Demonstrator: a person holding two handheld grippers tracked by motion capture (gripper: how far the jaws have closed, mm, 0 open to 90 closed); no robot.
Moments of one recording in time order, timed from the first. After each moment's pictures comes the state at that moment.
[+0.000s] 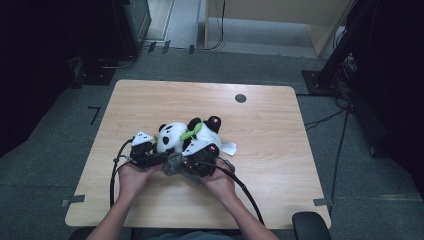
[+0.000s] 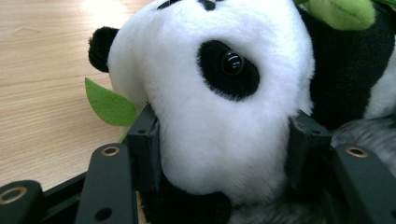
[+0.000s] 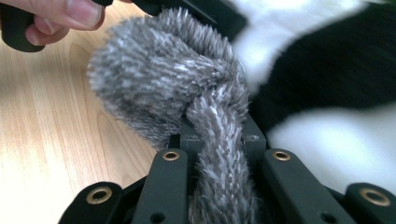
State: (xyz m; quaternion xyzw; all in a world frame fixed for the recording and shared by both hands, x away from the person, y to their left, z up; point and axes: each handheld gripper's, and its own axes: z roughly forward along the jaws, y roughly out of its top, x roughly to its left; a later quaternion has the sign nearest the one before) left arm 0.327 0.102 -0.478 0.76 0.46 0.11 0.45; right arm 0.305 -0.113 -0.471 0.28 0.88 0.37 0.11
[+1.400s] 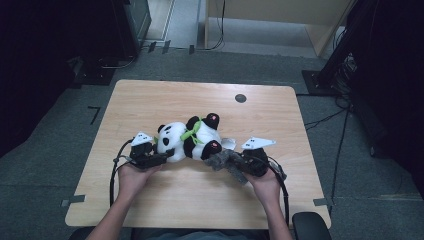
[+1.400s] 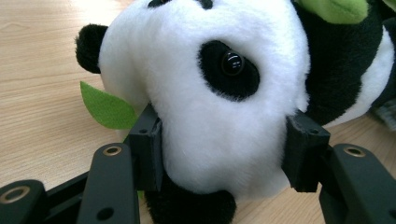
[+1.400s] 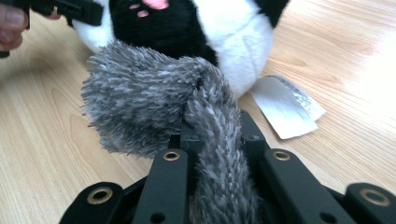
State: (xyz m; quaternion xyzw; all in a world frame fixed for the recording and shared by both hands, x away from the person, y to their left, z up) left arm 0.327 0.104 -0.481 0.76 0.45 0.10 0.45; right arm 0.289 -0.258 -0.452 0.40 0.81 0.42 0.11
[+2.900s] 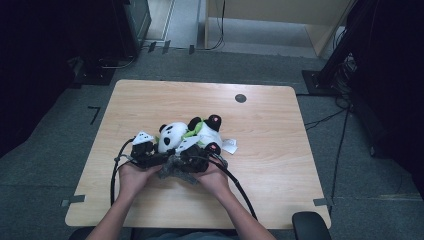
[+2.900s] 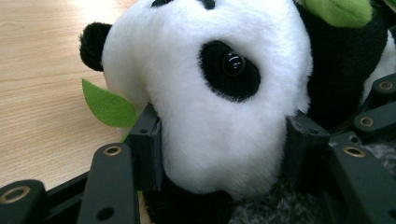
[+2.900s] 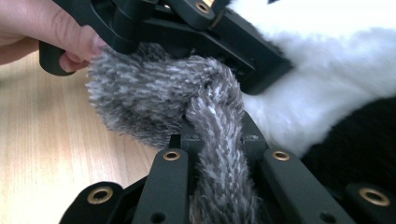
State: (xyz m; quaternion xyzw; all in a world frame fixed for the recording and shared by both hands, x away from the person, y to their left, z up) left arm 0.328 0.100 -0.478 0.76 0.46 0.09 0.45; right arm 0.321 -0.096 -0.473 0.25 0.88 0.39 0.04
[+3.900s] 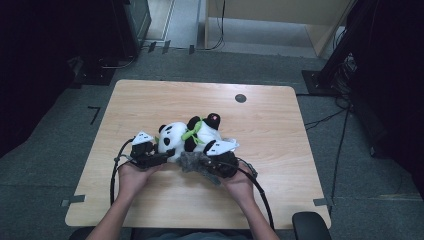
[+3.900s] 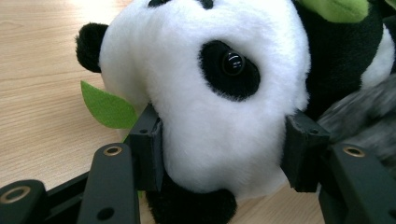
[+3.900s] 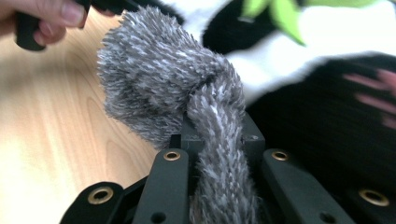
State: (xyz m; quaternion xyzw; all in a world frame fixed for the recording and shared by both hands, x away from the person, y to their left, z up) left arm 0.329 0.102 -0.479 0.77 0.45 0.09 0.45; right arm 0.293 -0.177 -0.461 0.31 0.85 0.42 0.12
